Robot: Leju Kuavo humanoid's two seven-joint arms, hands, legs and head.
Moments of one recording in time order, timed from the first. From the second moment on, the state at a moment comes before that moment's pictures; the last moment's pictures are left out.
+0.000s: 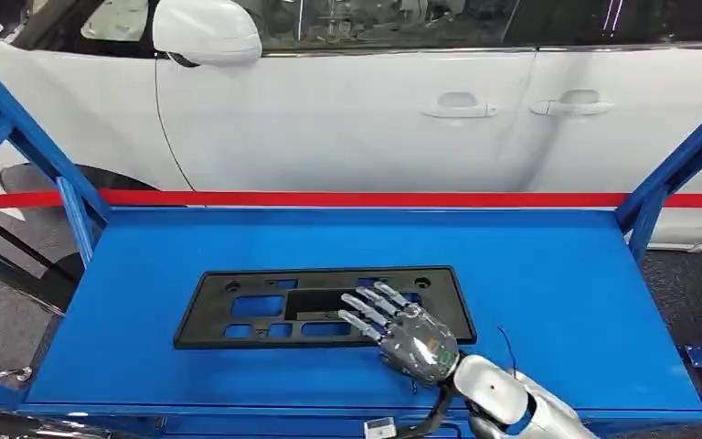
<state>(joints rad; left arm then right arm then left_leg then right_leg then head) -0.06 -0.07 1.16 -0.22 -1.05 0.02 -0.19 -0.34 -0.33 0.86 -1.45 1.25 -0.37 -0.19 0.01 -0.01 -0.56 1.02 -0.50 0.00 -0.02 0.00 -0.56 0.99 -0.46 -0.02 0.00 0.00</state>
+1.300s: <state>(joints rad) -0.06 -0.07 1.17 -0.22 -1.09 0.00 -0.23 -0.56 0.05 1.05 -0.96 1.36 -0.38 0.19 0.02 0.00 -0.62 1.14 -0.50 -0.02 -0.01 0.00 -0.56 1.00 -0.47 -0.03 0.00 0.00</state>
